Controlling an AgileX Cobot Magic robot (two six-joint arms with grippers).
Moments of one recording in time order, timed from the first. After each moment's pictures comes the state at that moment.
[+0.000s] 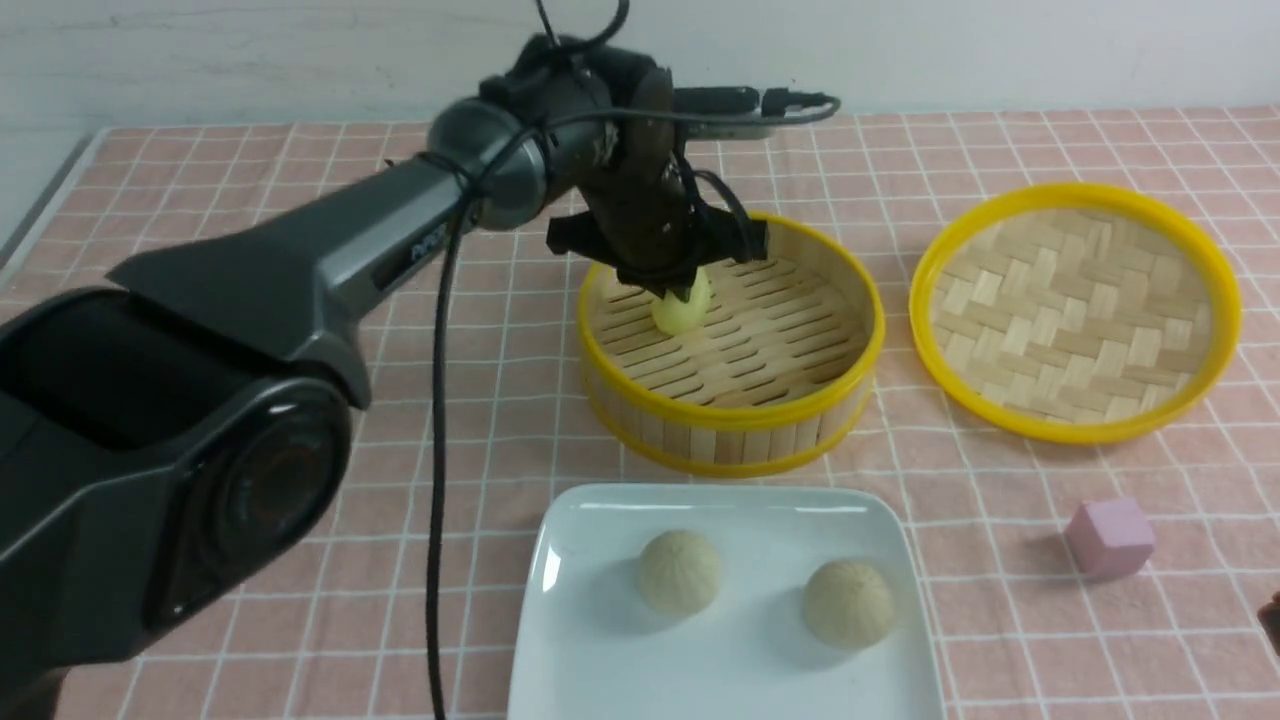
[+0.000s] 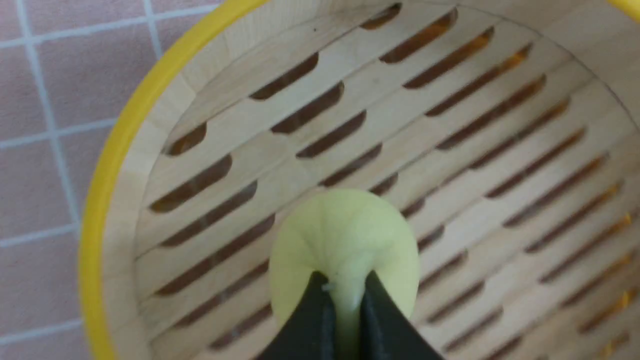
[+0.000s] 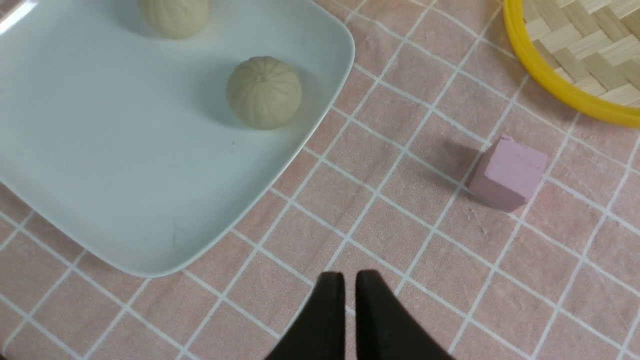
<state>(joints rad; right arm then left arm) 0.54 0.68 -0.71 0.04 0.93 -0.05 -0.55 2.23 -2.10 0.02 0.96 -0.29</state>
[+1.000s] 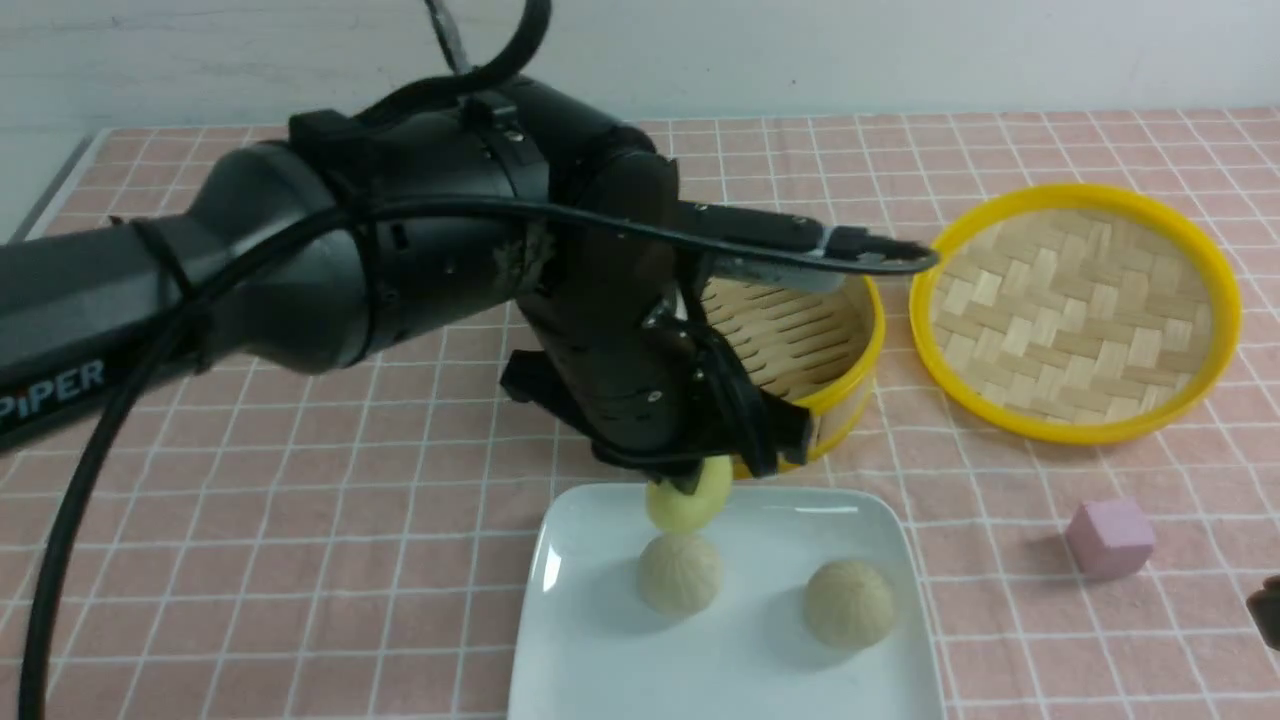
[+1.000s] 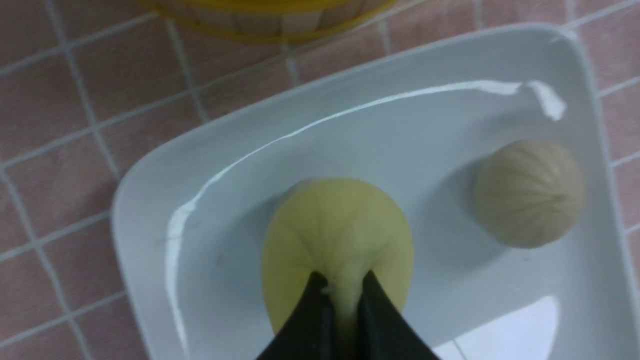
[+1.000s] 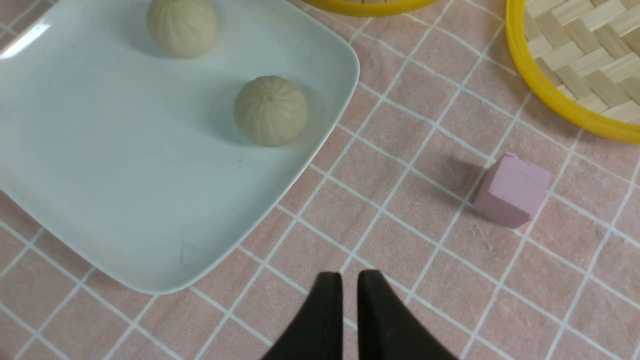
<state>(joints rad) 0.54 0.68 -0.71 0.05 0.90 -0.05 -0.79 1.71 -1.41 0.00 0.92 -0.38</state>
